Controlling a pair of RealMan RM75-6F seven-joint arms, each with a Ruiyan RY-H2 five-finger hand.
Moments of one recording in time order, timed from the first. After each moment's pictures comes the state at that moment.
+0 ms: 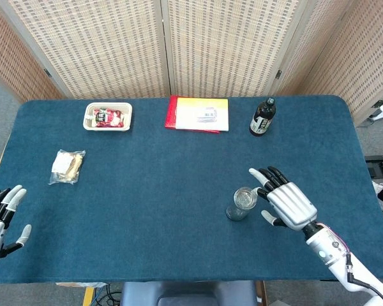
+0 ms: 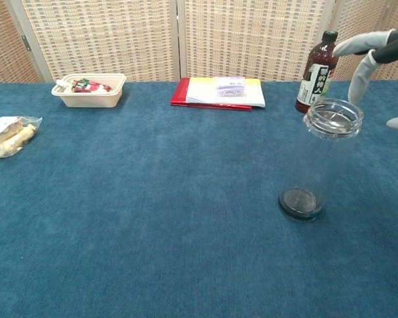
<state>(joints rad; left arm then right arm) -0.08 -1.07 -0.01 -1.52 1.66 1.62 -0.15 0.48 -0.90 0.05 -2.05 -1.47 1.07 -0.21</state>
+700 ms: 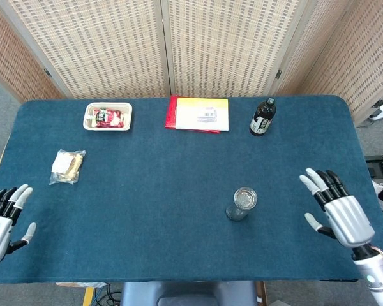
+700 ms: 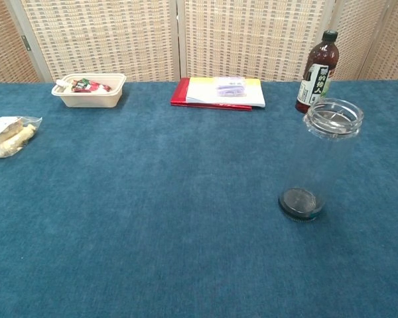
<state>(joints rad) -0.10 -1.10 -0.02 -1.52 1.63 1.56 -0.08 0.19 -1.01 -0.03 -1.70 -1.68 1.51 0.01</state>
